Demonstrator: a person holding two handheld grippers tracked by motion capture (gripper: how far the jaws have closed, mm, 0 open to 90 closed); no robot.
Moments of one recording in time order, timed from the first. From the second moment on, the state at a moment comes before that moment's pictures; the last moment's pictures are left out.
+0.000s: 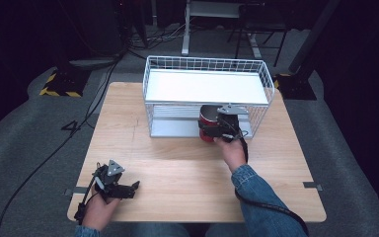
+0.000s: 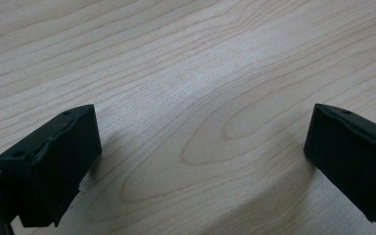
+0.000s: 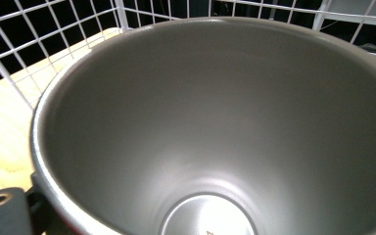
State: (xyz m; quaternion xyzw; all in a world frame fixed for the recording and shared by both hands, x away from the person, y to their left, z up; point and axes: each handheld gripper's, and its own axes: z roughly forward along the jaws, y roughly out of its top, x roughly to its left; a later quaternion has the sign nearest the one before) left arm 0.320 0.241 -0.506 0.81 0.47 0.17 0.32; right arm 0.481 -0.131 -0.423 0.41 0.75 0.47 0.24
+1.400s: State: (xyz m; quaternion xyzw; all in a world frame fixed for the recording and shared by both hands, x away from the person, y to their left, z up) left arm 0.320 0.241 -0.506 0.81 0.47 0.17 0.32; right arm 0.509 -0.098 -0.442 0.44 0.70 0.48 0.30
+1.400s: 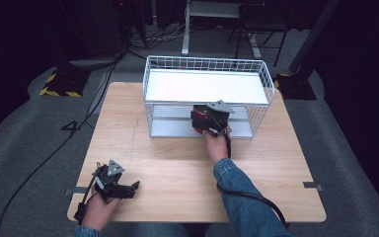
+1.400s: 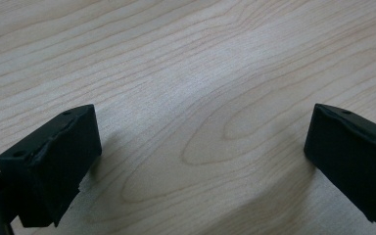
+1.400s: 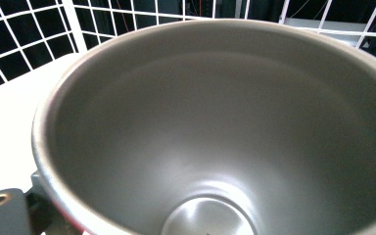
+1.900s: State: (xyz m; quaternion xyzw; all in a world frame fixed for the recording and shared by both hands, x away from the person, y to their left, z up) left arm 0.320 0.241 -0.506 0.81 0.47 0.17 0.32; right arm 0.511 -0.099 -0.443 0.42 0.70 0.49 0.30
